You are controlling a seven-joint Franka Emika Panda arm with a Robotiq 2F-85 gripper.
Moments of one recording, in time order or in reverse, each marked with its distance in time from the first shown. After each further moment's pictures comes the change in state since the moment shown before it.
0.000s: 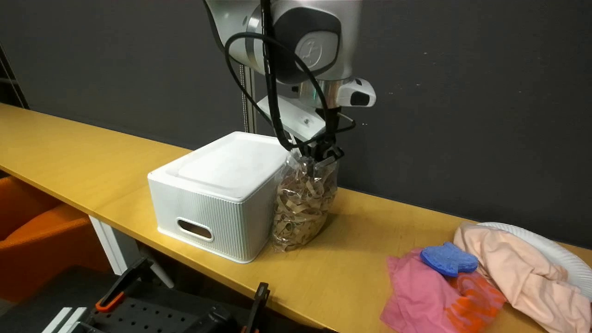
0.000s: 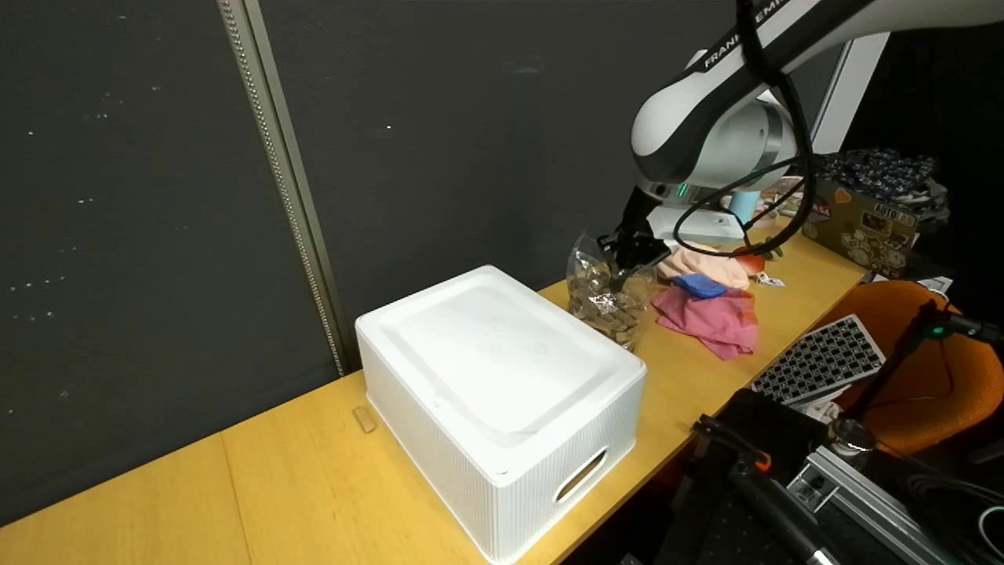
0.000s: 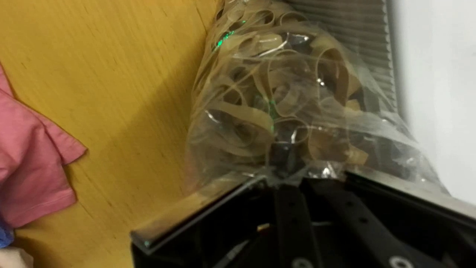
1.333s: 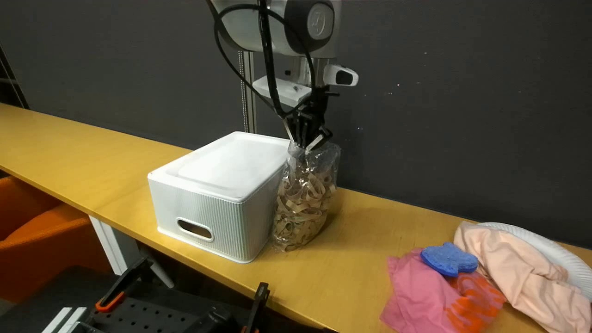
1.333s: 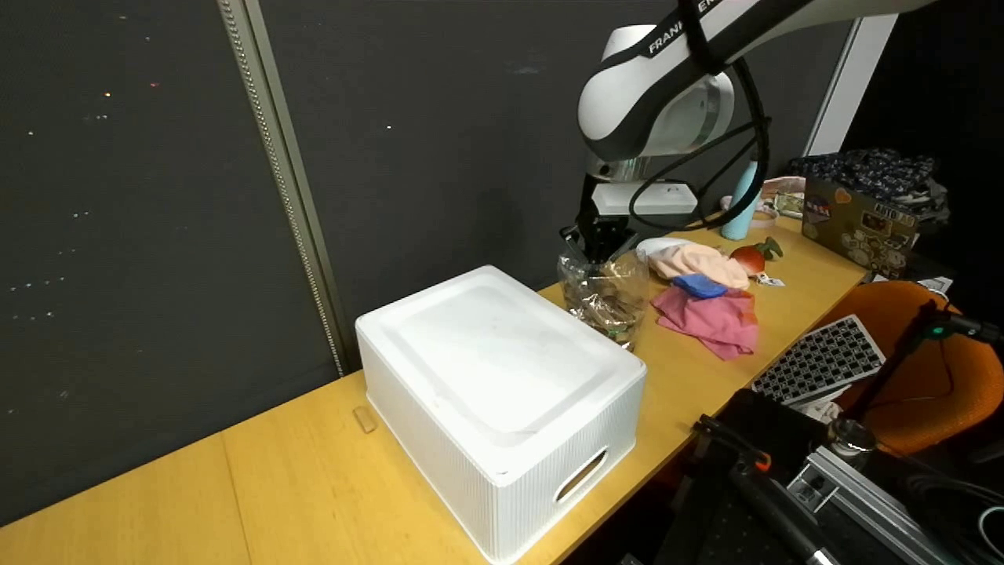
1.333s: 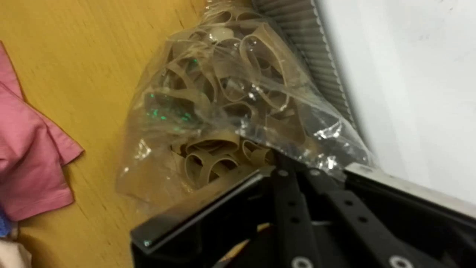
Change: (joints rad) arm 0.083 0.106 -0.023 0.253 -0.208 -0.288 0.280
